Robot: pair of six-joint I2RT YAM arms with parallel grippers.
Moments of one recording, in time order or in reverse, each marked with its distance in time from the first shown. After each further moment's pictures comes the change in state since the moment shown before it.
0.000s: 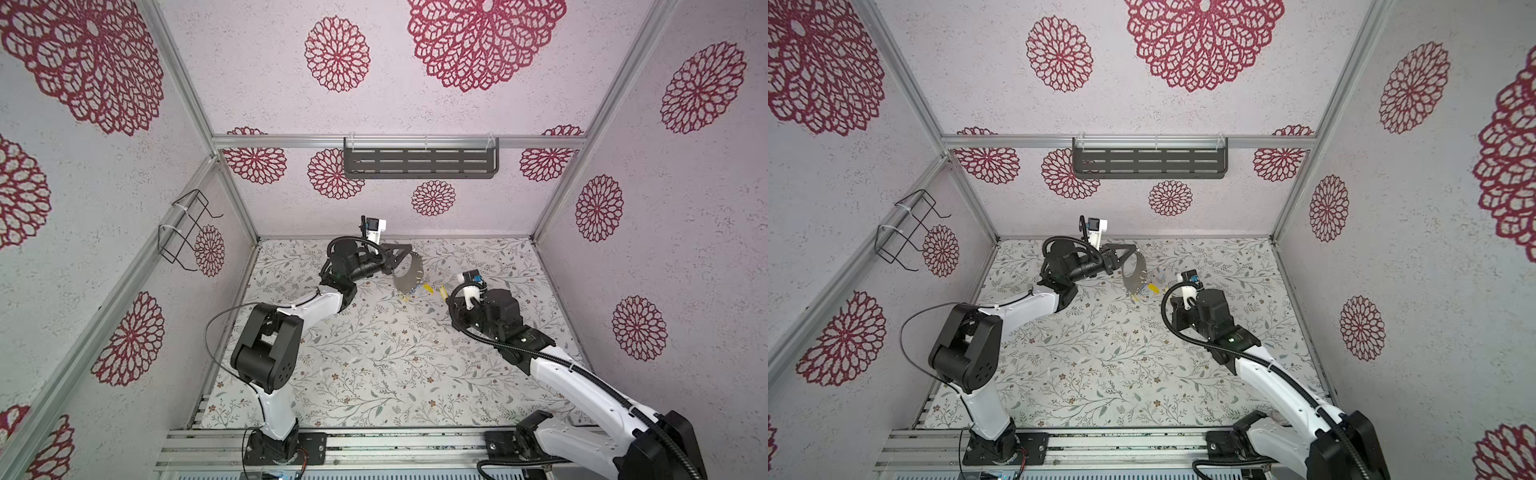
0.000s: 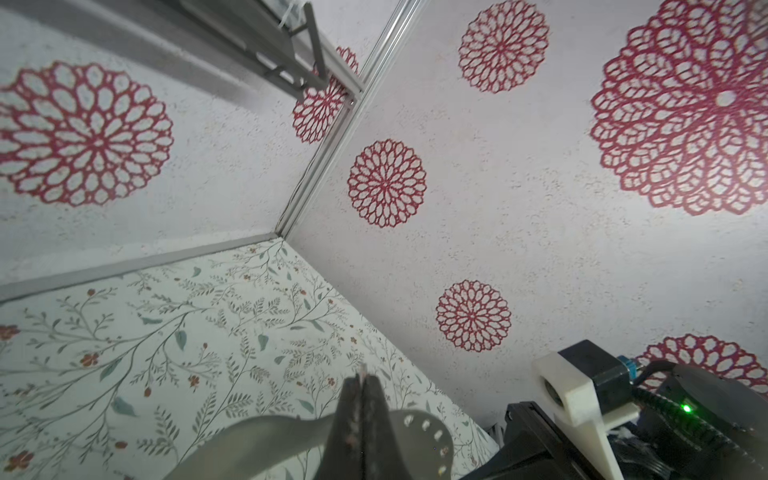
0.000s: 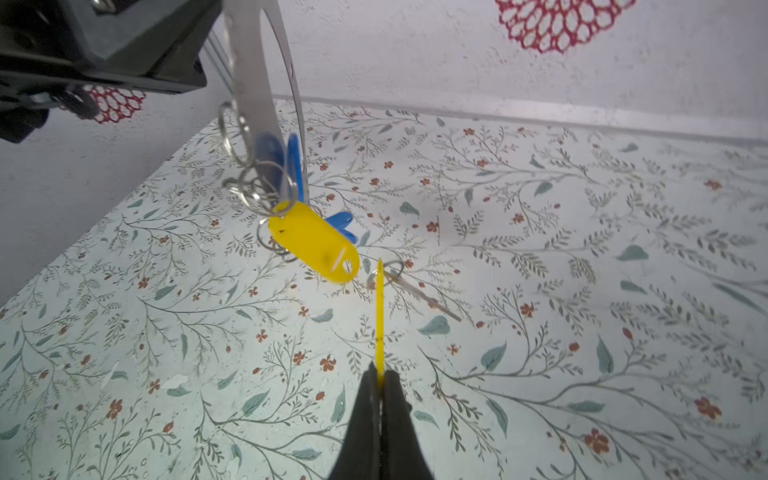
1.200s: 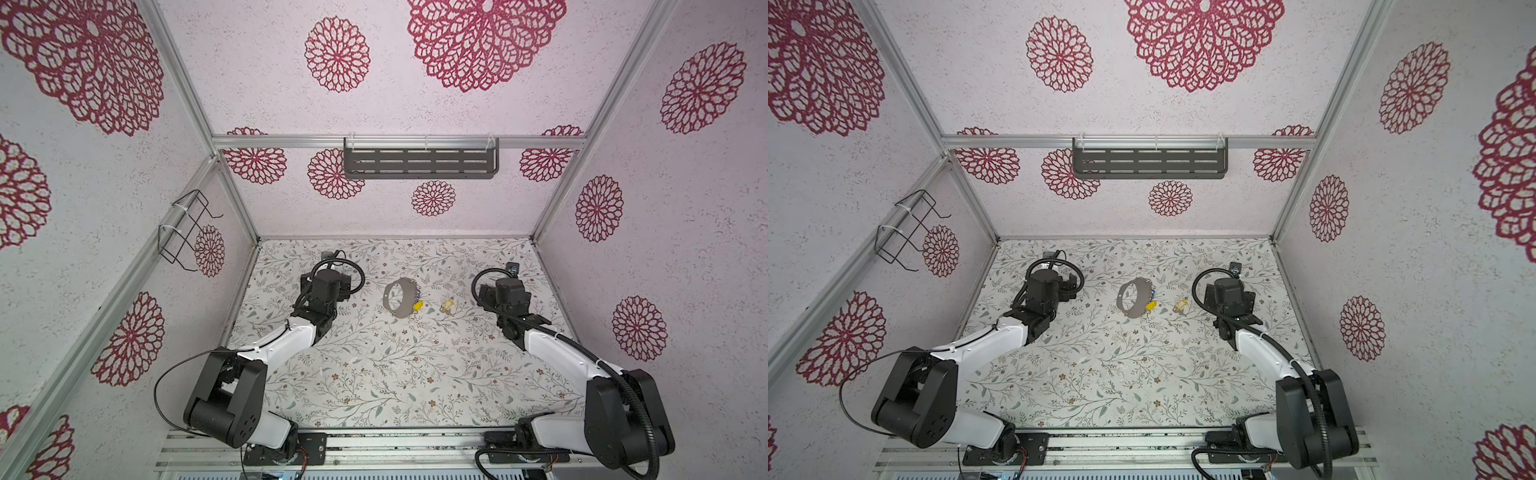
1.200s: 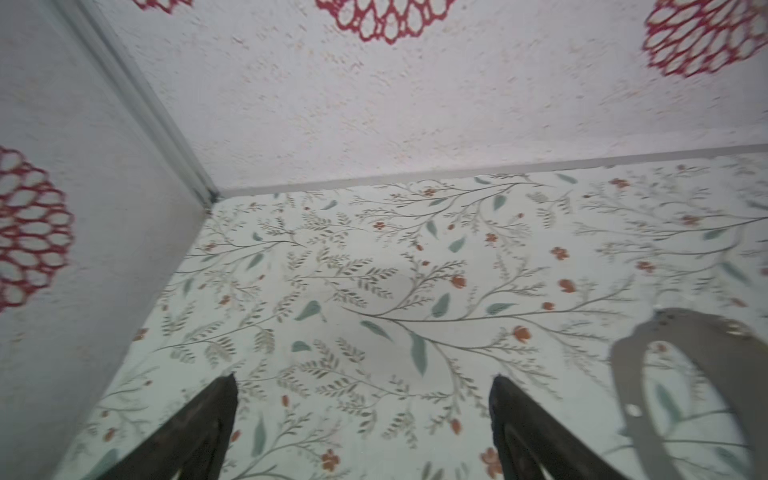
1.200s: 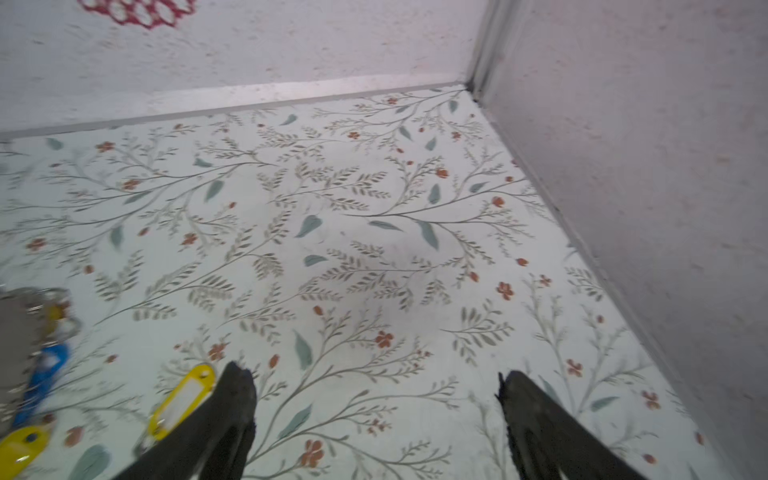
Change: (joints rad) left arm 0.072 -0.408 -0.444 -0.439 -1.243 0.633; right arm -0.278 0.251 0.059 0.066 0.531 0.014
